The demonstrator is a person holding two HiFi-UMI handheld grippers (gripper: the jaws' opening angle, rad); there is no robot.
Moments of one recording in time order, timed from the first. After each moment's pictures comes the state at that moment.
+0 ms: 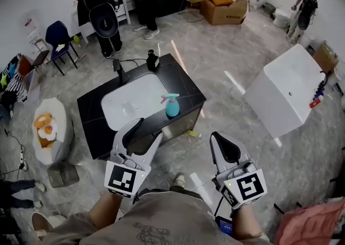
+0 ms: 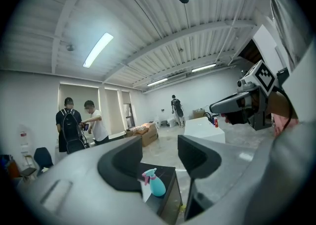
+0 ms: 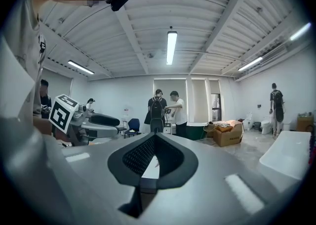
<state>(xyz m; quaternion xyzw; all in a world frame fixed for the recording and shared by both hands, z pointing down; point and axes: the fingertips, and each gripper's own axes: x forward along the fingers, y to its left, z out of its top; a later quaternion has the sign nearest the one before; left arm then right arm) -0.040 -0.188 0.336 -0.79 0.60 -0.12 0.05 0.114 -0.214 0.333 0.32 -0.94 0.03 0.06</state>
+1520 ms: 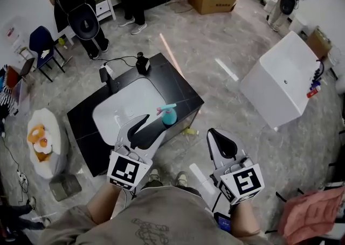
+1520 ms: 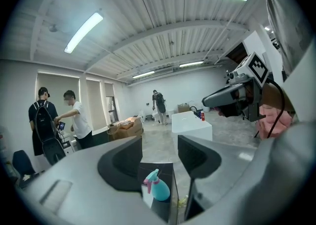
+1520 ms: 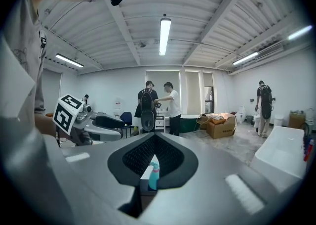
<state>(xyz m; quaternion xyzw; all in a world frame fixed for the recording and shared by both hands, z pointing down) -0.066 -0.287 0.389 -0.84 0.52 -0.16 0.02 0.072 -0.295 0.363 0.36 -0.93 0.05 0.10</state>
